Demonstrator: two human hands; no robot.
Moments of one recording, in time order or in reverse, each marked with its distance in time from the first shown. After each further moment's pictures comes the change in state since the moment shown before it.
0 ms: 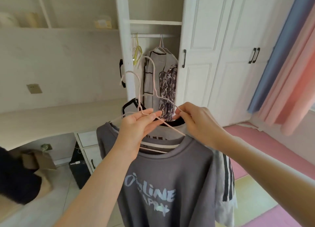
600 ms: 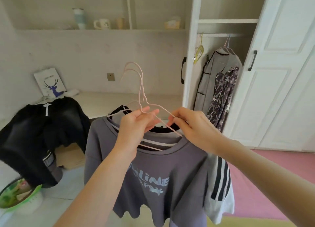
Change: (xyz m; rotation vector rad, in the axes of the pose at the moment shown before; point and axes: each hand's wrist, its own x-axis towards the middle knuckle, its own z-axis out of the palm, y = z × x) left_hand -0.090 0.036 -0.084 0.241 0.444 0.189; right_hand 0.001 -0.095 0.073 0.241 -0.296 -0.373
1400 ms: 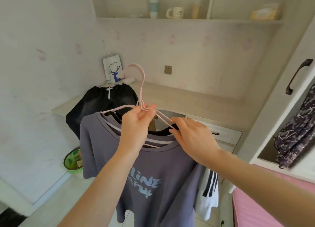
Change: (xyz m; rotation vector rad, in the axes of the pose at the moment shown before) left_hand 0.046 0.001 -0.254 0.219 0.423 0.164; right_hand 0.142 -0.093 0.233 -0.418 0.097 -0.441
